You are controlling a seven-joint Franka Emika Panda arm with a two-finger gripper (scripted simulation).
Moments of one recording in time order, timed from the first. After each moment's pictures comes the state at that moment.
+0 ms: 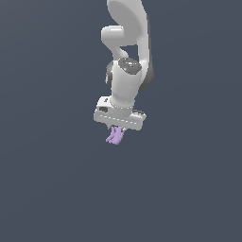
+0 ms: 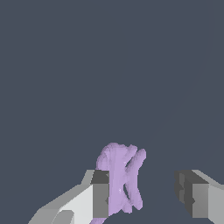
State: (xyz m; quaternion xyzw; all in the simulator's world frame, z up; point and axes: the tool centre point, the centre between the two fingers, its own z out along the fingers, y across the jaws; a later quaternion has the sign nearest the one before) arm -0.011 -0.021 0.154 0.99 -0.07 0.05 0.08
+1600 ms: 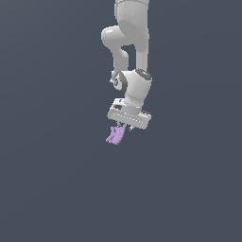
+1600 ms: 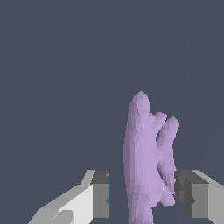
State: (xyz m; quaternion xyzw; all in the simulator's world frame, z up) arm -0.069 0.019 0.083 0.98 -0.10 0.12 0.11
